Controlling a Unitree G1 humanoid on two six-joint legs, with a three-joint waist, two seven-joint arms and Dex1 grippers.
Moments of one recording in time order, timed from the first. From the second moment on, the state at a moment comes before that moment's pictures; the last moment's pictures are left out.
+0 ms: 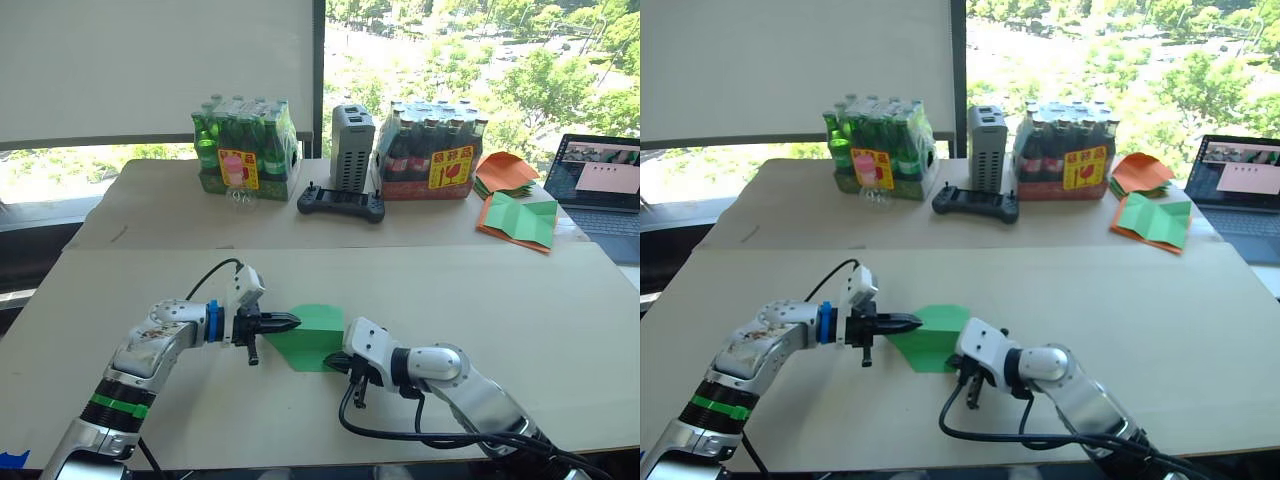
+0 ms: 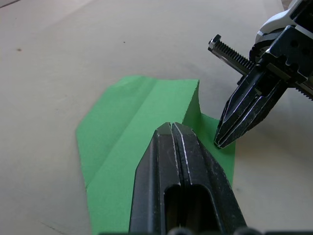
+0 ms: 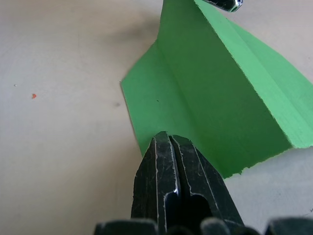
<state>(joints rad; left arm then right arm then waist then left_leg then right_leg) -0.43 0.64 -0.13 -0.01 -0.45 0.54 -1.09 -0.28 -0.51 0.45 -0.38 0.08 0.57 0.76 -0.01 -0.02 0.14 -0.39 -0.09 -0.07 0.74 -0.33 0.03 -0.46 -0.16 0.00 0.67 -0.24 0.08</state>
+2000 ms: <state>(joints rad) -0.24 0.63 -0.16 -0.25 -0.35 0.56 -1.02 -0.24 -0.55 0.35 -0.52 0.18 0.78 0.76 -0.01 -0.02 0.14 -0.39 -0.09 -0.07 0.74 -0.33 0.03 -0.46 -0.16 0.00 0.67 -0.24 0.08</state>
